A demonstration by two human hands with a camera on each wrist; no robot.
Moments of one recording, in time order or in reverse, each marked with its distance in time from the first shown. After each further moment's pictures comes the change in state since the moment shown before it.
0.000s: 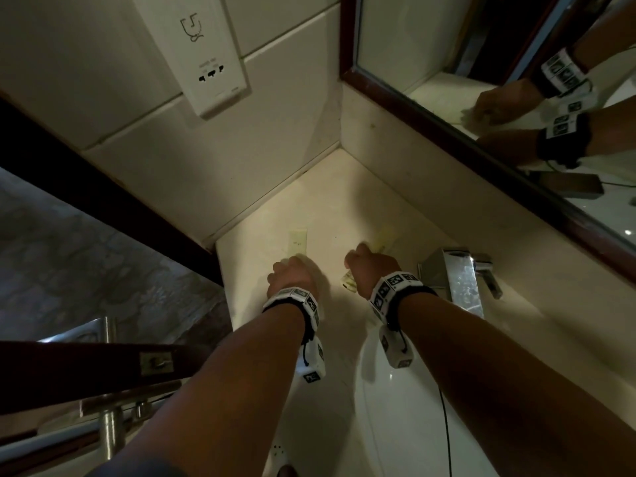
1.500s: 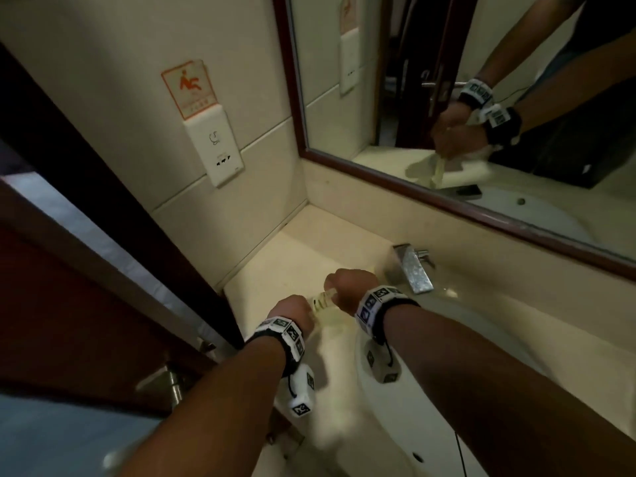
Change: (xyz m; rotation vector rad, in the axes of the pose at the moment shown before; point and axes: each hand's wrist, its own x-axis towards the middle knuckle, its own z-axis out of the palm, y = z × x) left_hand -0.118 -0.047 -0.055 0.123 -0.046 0.399; right_hand -0.129 -0.065 -0.033 0.074 0.297 0.017
